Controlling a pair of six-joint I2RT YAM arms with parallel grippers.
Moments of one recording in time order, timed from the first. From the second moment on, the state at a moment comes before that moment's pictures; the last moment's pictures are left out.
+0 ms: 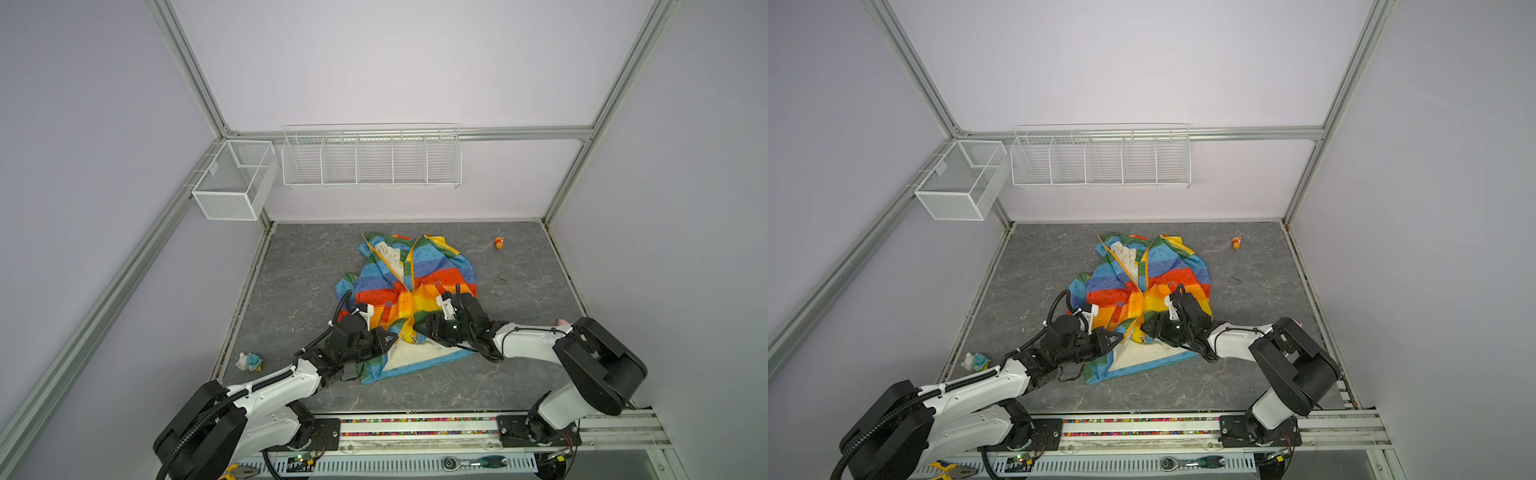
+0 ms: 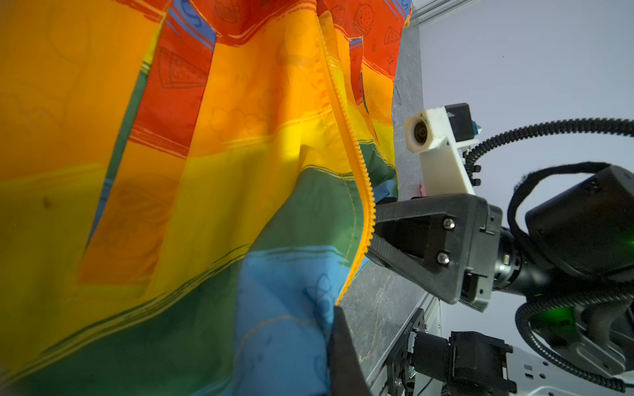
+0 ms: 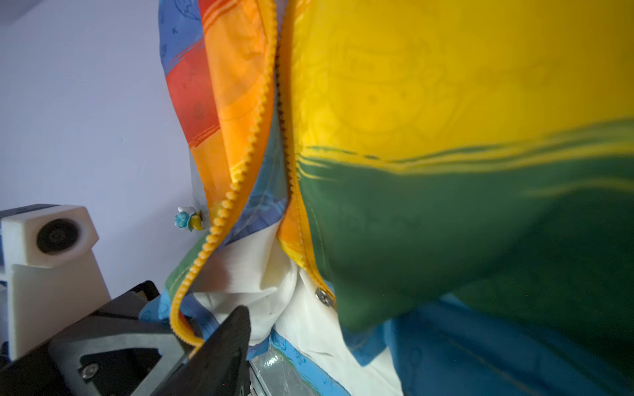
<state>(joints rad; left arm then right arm) -0.75 1.12 0.33 0.26 0.28 -1.02 0.69 1.59 0.59 0.29 -0.45 0.99</state>
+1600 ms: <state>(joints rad) -0.80 1.34 0.33 0.28 0.25 -1.02 0.66 1.62 0.63 0.16 -0.49 0.88</state>
